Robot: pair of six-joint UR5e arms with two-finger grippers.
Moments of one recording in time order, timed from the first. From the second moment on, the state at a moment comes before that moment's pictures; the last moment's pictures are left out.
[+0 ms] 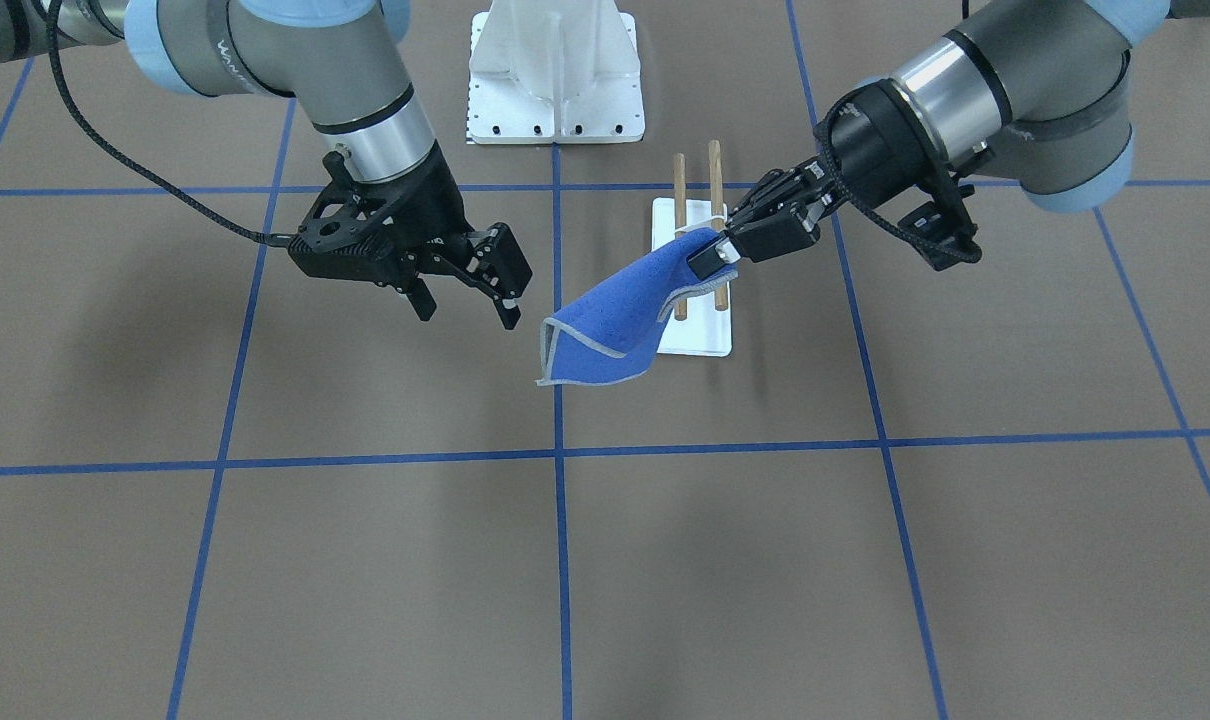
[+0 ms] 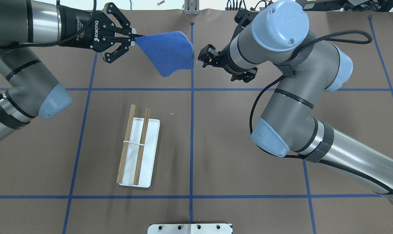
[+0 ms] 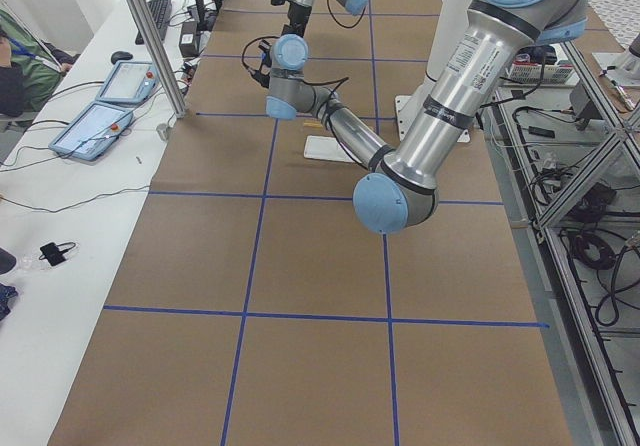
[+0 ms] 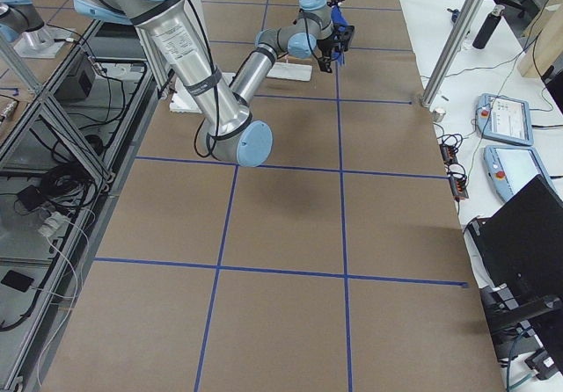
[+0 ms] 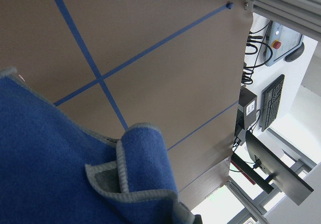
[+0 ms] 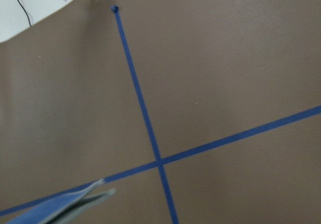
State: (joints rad) left arm -0.92 -2.10 -1.69 -2.72 -2.15 -2.68; right arm 0.70 -0.89 1.81 -1.53 1.87 1.47
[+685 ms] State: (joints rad) left arm -0.84 -2.00 -1.90 -2.71 -2.06 -2.65; right arm 0.80 -1.07 1.83 -1.68 1.99 0.88
